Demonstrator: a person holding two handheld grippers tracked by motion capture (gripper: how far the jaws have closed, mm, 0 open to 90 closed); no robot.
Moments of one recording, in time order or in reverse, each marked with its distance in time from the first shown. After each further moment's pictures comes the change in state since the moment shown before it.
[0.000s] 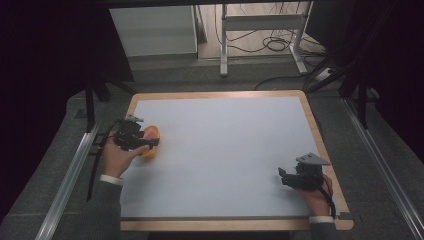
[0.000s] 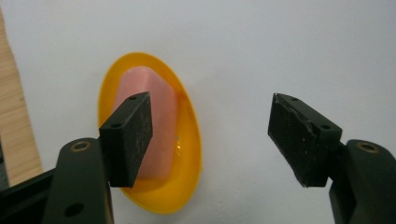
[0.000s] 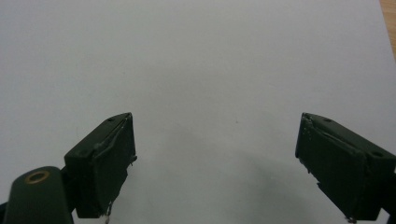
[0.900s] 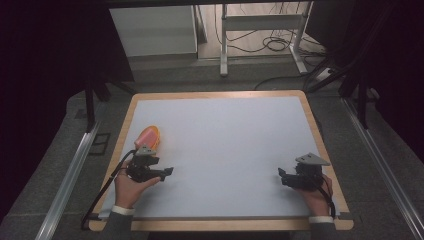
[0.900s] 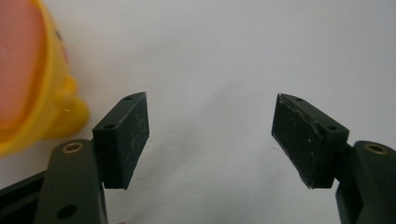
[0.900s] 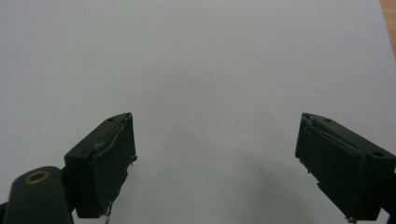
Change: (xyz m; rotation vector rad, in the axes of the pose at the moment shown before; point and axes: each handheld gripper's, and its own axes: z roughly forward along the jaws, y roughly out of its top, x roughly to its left) left arm -0.048 -0.073 0.029 -0.028 -0.142 0.063; right arm 0.001 0.000 0.000 0.001 -0.003 -0.004
